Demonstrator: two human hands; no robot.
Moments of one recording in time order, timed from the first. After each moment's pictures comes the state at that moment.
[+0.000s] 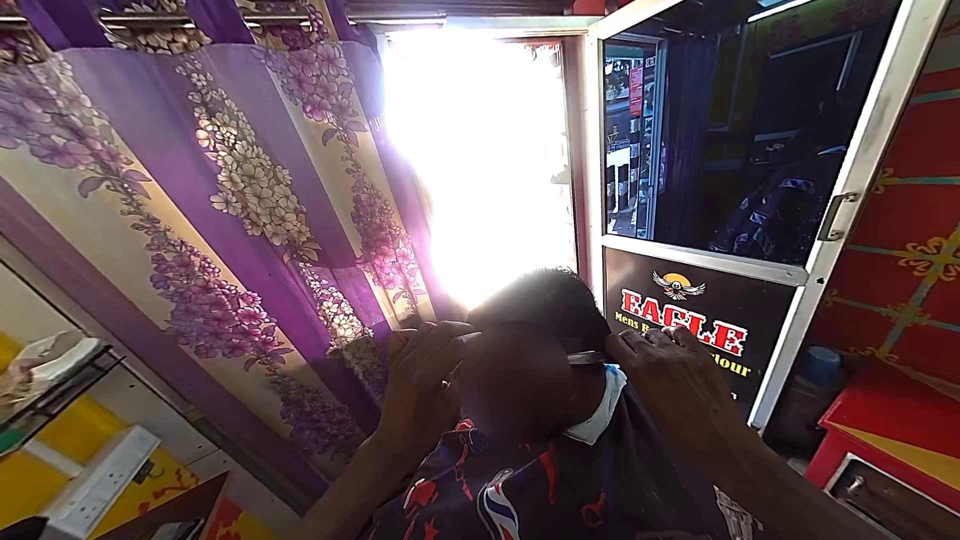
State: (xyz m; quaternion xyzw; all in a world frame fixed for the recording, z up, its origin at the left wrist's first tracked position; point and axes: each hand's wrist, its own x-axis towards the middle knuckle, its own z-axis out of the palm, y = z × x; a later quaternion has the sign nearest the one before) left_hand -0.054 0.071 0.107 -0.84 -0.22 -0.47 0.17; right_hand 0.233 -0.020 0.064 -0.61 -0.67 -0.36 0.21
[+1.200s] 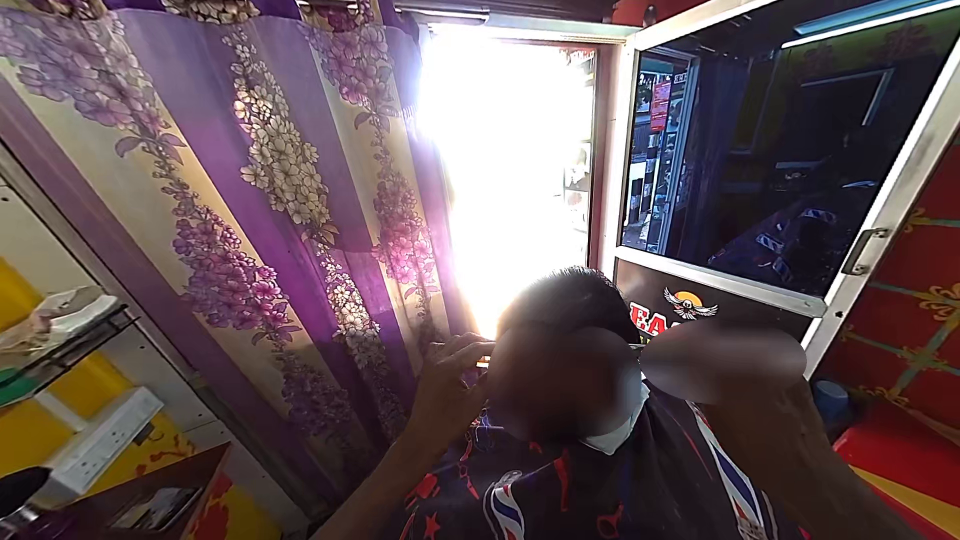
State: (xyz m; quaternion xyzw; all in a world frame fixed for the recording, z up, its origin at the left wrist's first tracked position) left_hand -0.070 0.085 0.071 -0.82 -0.29 -0.49 -0.05; right_hand 0.243 -0.035 0.083 -0.62 -0.65 -0.39 0.19
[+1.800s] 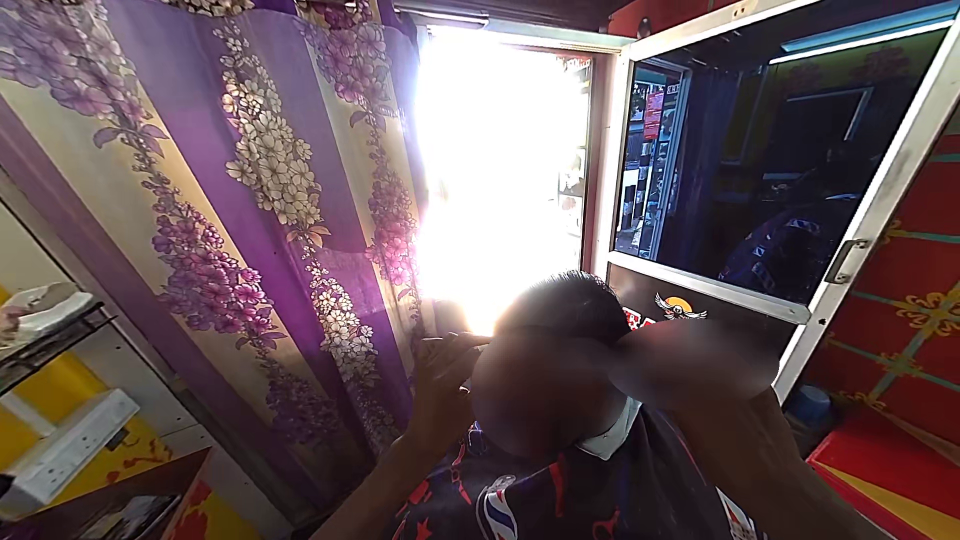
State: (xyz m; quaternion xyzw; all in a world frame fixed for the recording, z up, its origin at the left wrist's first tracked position) left_hand -0.063 0.094 0.066 -0.80 -0.22 -0.56 0.08; right_hand 0.217 -0.031 0.087 -0.62 -0.64 -0.43 0.15
